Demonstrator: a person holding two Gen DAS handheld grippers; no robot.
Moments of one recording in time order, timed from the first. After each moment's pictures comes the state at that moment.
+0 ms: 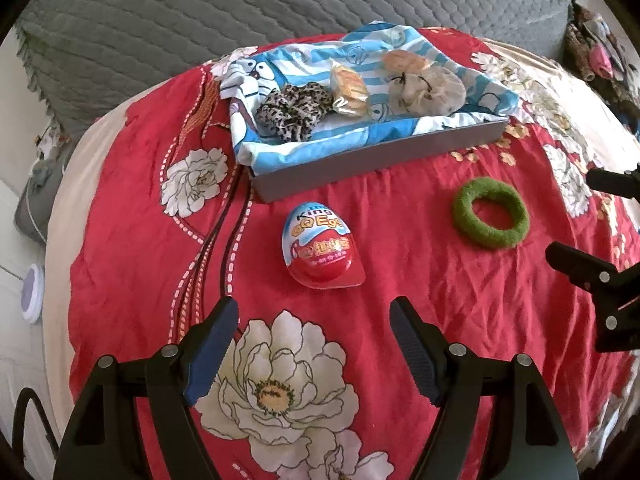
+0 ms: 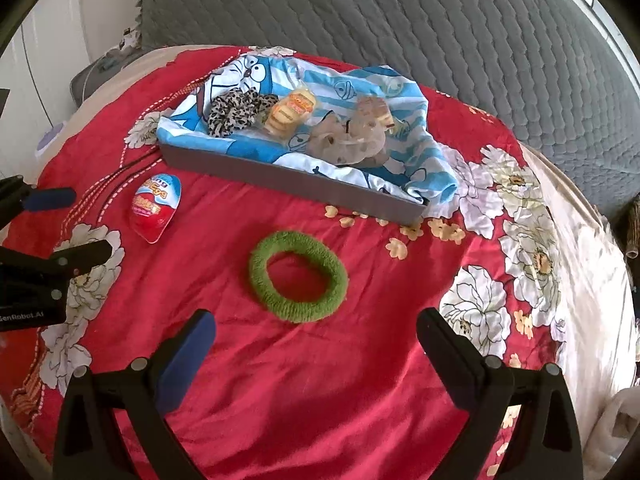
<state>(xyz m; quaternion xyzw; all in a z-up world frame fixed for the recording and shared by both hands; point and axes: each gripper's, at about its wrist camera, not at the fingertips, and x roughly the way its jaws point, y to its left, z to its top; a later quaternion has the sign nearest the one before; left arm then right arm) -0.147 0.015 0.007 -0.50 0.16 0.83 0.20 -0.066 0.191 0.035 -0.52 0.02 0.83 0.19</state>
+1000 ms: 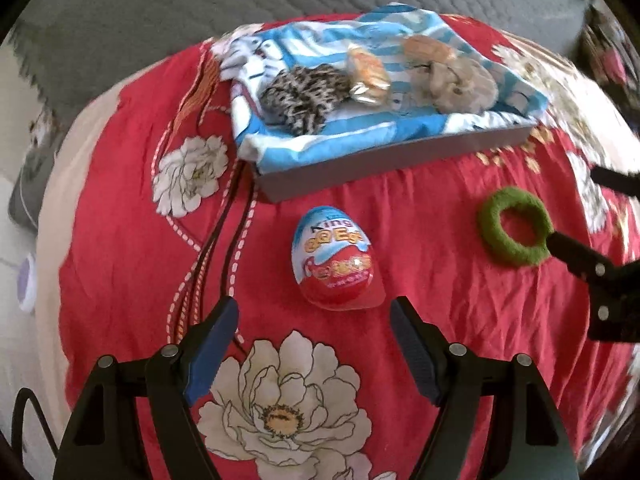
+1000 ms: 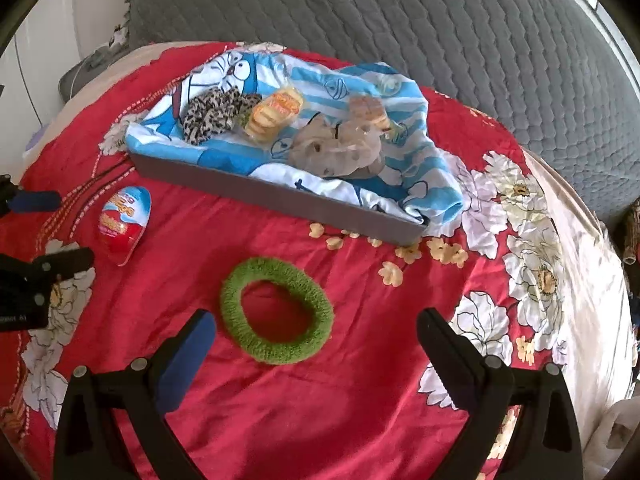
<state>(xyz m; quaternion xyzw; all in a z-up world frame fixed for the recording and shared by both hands) -0.182 0.014 -0.010 -0.54 0.15 0.81 0.19 -0.093 0.212 0.018 -0.52 0.01 0.83 0.20</state>
